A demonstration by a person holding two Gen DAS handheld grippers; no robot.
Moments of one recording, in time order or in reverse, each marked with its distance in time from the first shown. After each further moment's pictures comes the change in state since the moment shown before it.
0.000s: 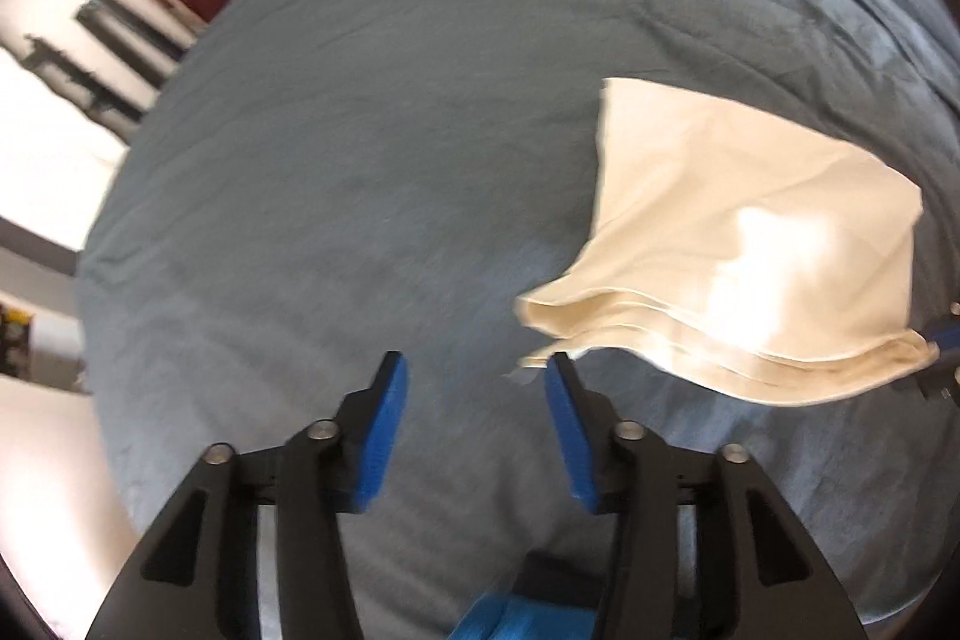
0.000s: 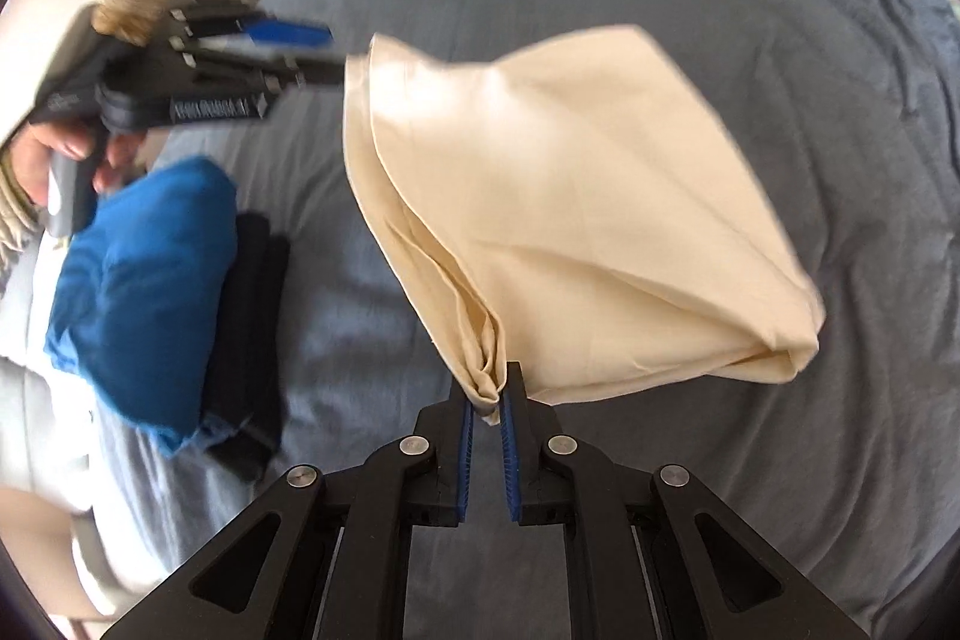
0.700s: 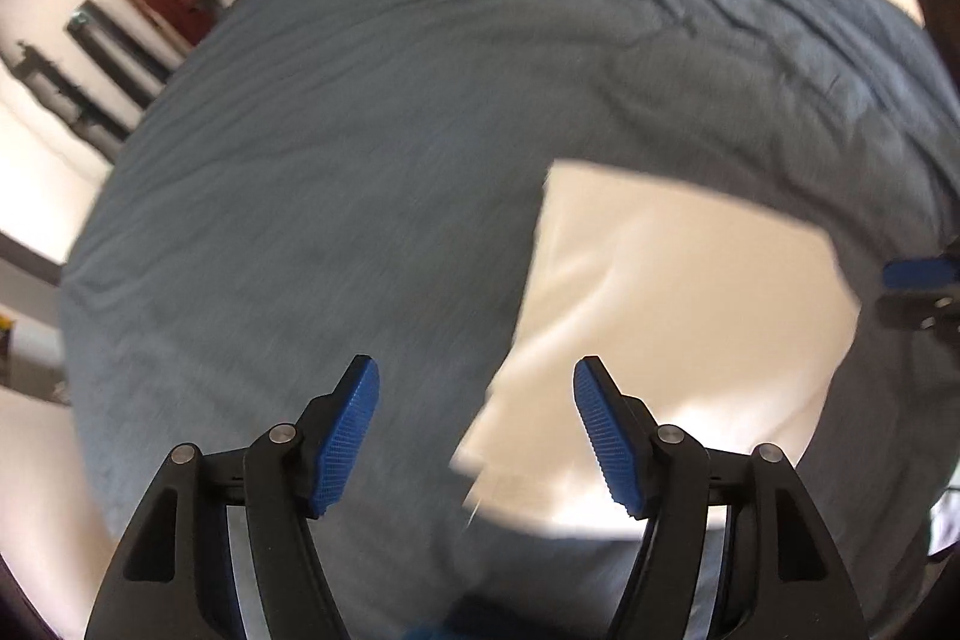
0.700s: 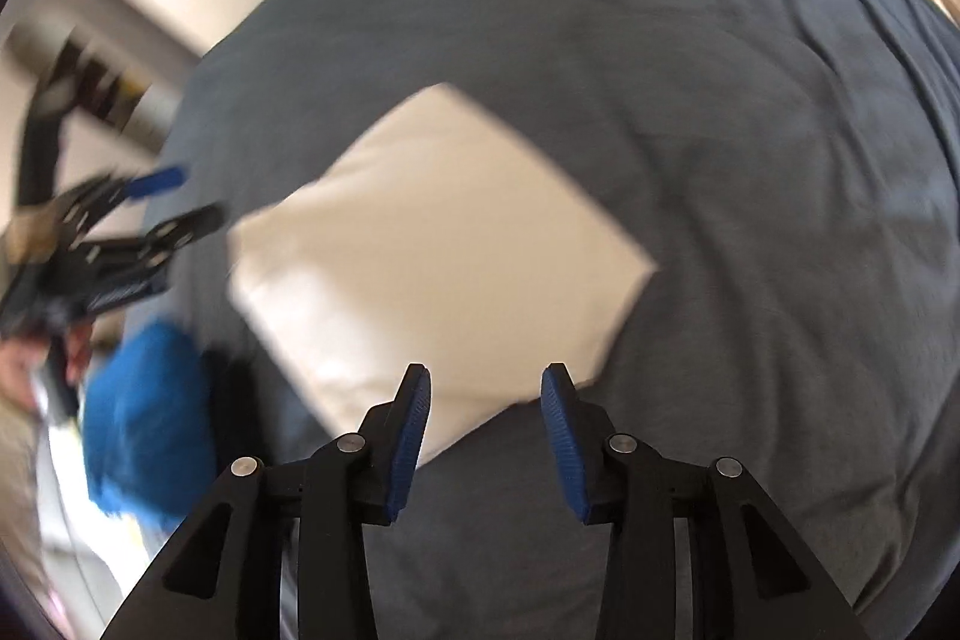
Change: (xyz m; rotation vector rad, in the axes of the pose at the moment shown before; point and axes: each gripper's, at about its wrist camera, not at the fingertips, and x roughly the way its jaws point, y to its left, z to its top) left arm -0.012 -0.025 0.057 -0.017 -0.071 -0.112; right arm -0.057 -0.074 -0.017 0.428 -0.141 -0.087
